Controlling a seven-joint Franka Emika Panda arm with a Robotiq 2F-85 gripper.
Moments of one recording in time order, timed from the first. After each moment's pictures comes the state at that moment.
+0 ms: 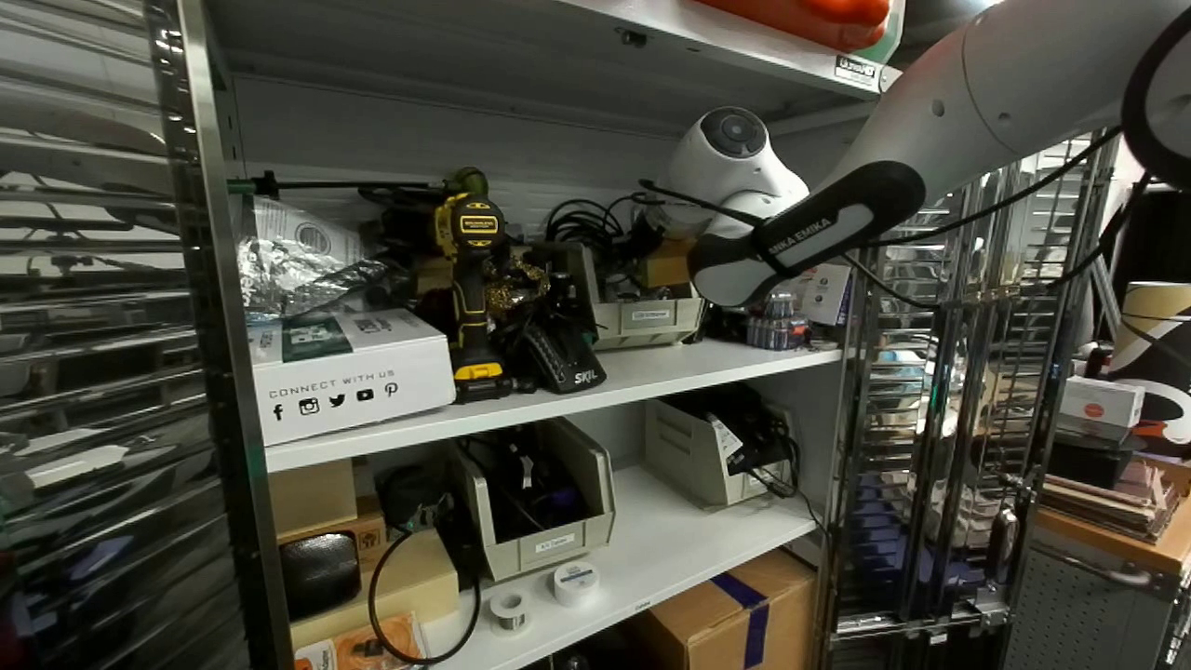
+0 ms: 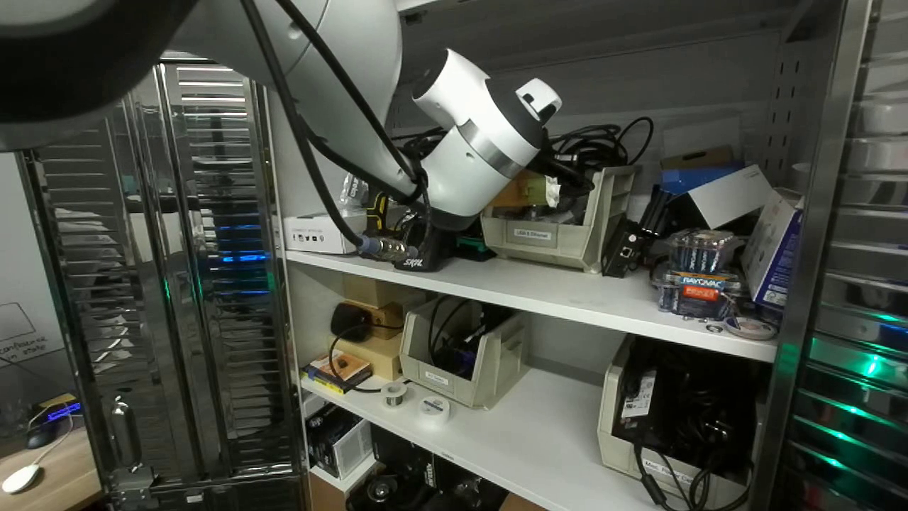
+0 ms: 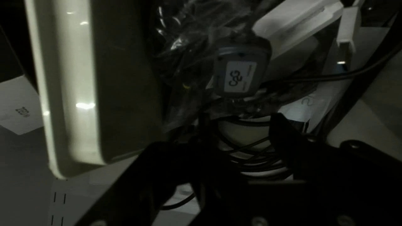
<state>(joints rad) 0.06 0.50 -0.12 -1.38 -0.80 2.95 0.78</state>
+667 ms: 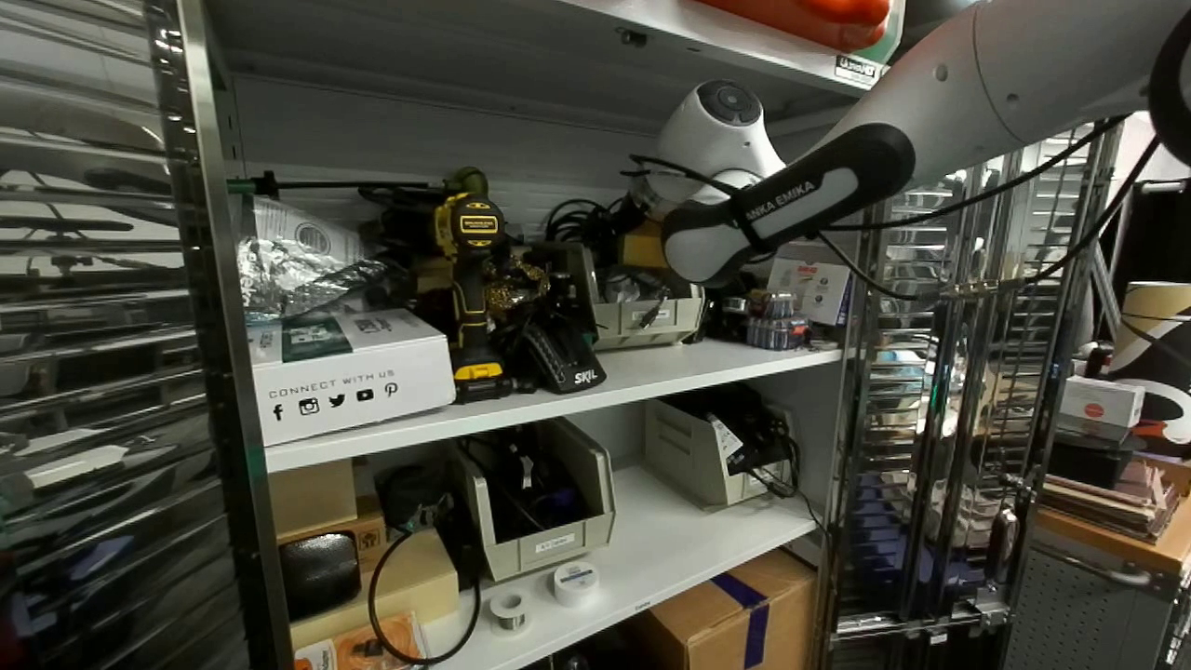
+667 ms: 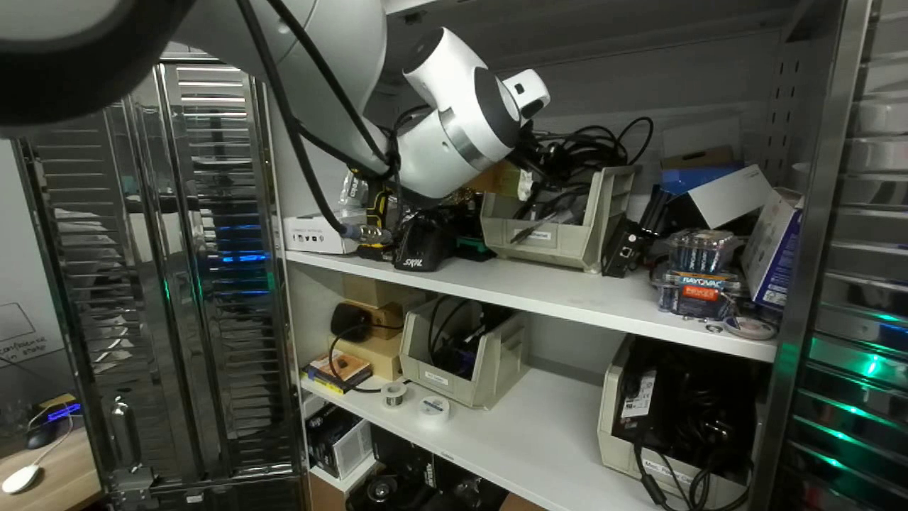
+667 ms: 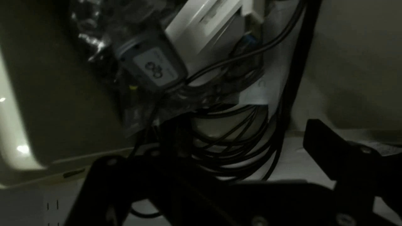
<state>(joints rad) 0.02 0.48 0.01 -1.37 -0.61 2.90 0.74</state>
